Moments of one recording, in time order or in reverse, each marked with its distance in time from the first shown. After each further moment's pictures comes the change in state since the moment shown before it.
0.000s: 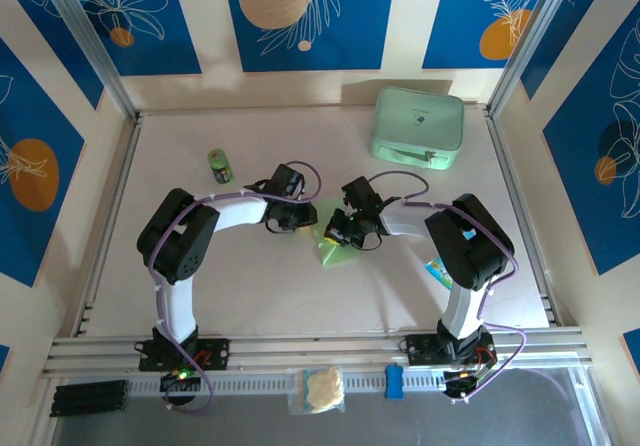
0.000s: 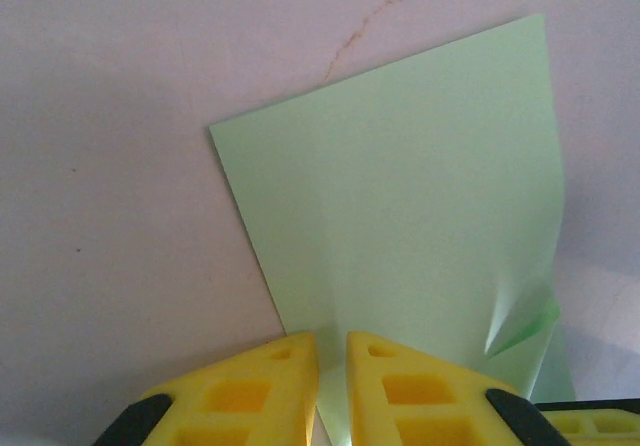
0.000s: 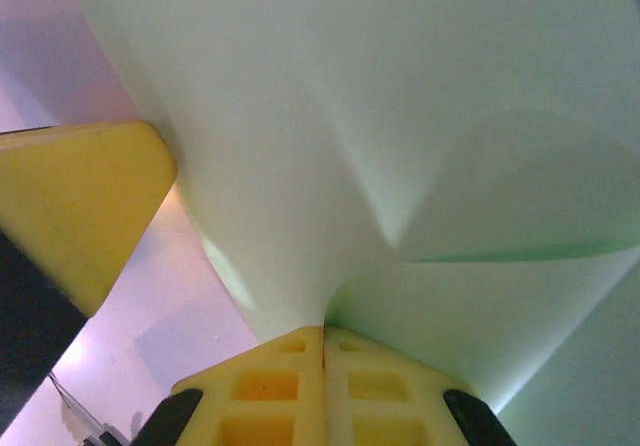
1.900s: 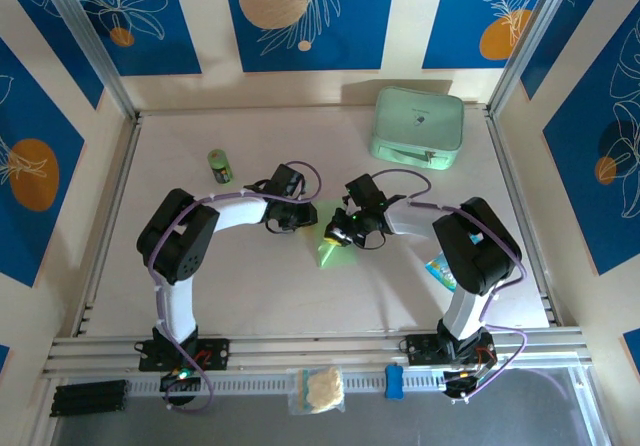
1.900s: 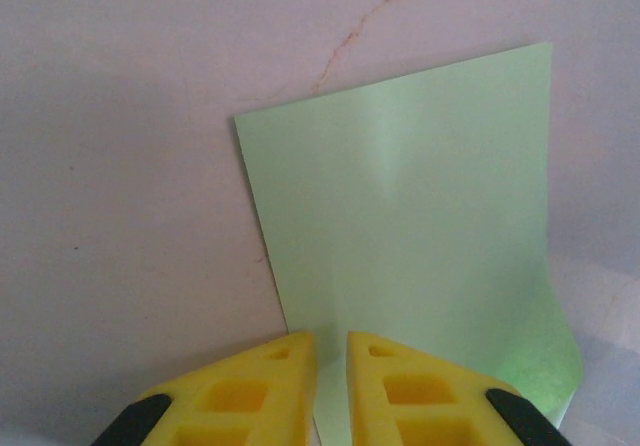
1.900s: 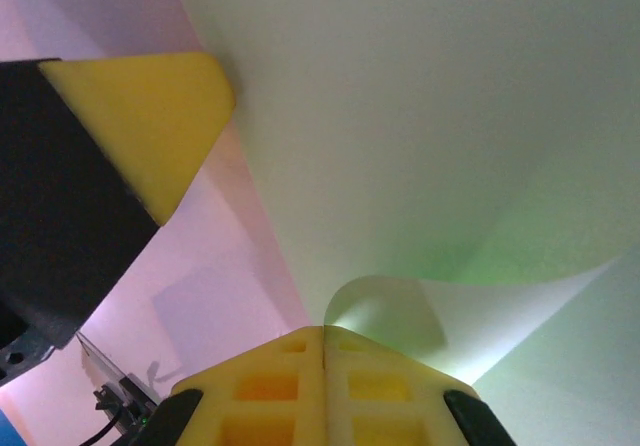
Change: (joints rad) left arm 0.000 -0.001 0.000 -0.002 0.000 0.000; right arm -0.015 -0.046 -0.001 -0.044 -0.082 -0.045
